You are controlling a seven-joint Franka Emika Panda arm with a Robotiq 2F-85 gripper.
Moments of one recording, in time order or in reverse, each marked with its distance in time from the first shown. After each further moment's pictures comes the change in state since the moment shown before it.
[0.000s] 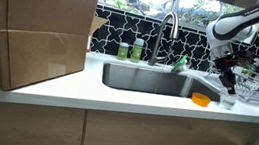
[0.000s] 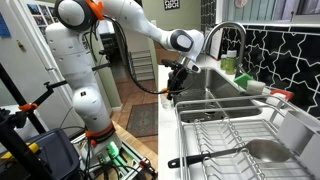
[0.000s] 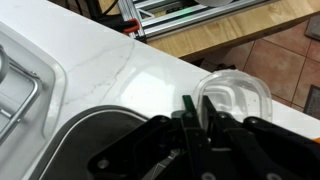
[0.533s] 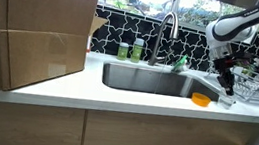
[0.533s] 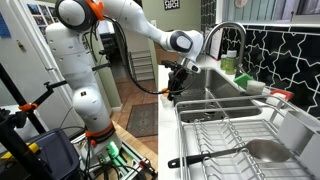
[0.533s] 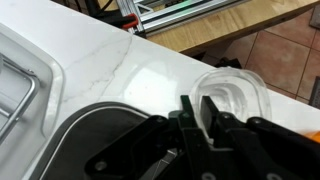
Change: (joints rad) arm 0.007 0.000 0.000 -0.010 0.000 0.028 0.037
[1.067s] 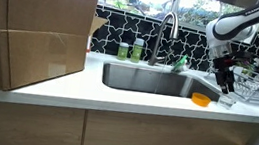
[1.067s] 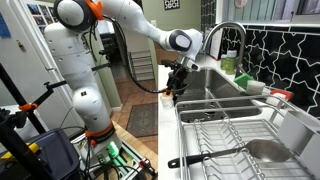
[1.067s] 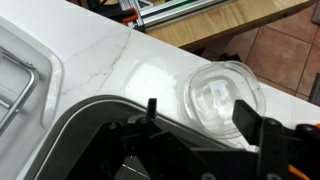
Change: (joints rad) arm 0.009 -0.014 0.000 -0.003 0.000 0.021 -0.001
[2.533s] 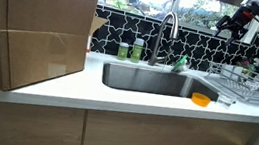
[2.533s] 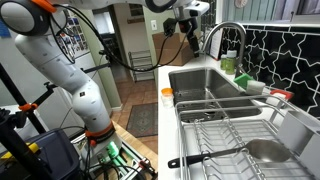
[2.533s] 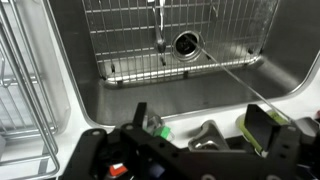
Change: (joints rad) arm -0.050 -0.339 -0.067 0.080 0.217 0.434 0.308
